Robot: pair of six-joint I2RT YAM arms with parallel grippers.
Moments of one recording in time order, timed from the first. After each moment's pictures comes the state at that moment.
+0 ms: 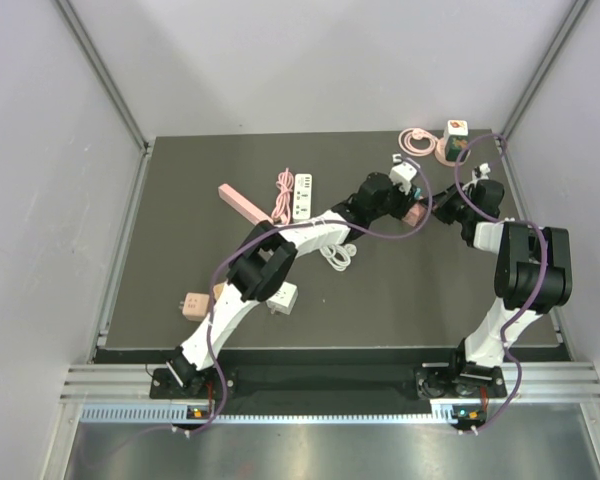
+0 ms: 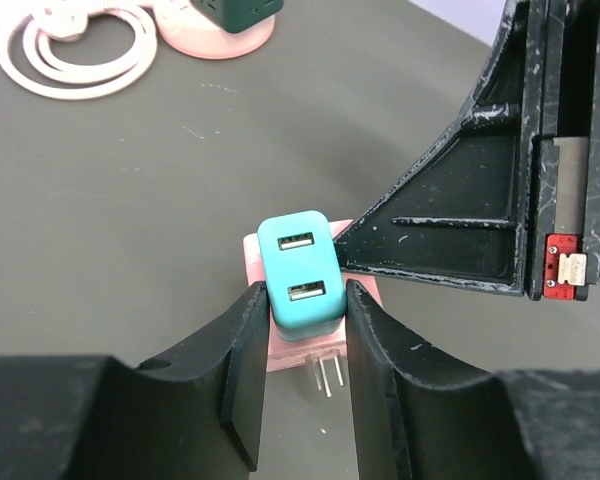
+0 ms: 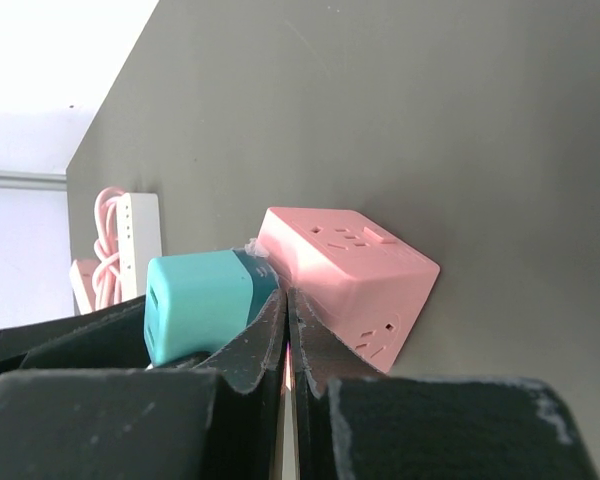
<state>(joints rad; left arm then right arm) -0.86 2.47 1.97 0.30 0.08 -0.09 -0.16 1.79 0.85 0.45 -0.51 0.73</state>
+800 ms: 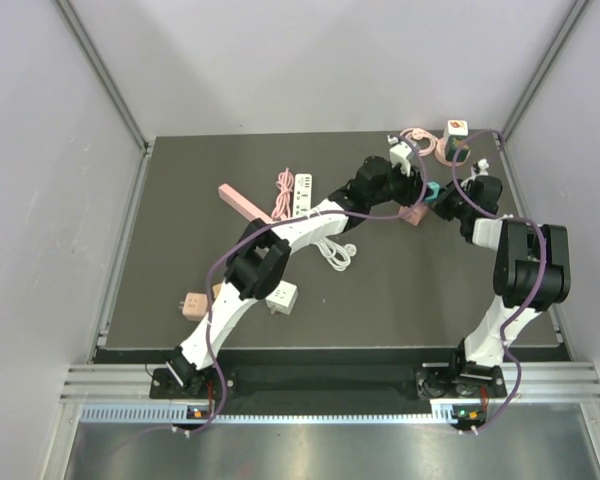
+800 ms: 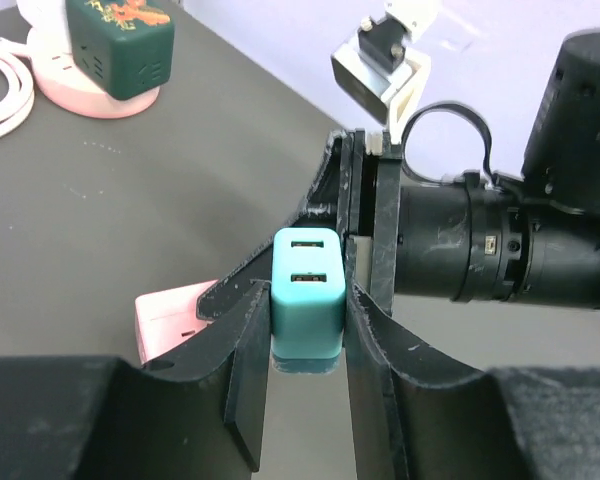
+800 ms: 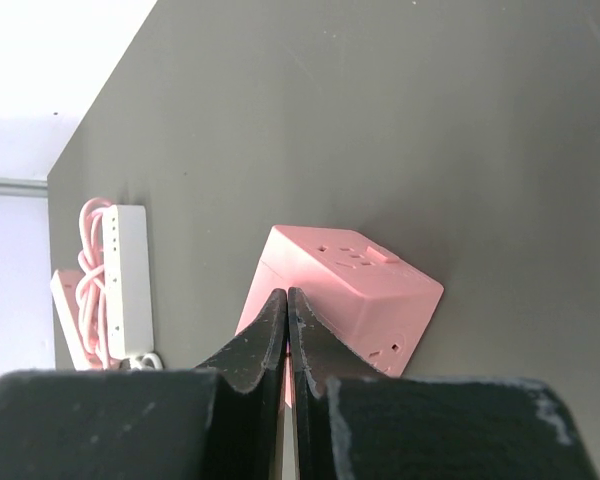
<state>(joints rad) -0.84 2.46 2.09 0.27 0.27 -0.35 -0.15 1.81 0.89 0.42 -0.47 0.70</state>
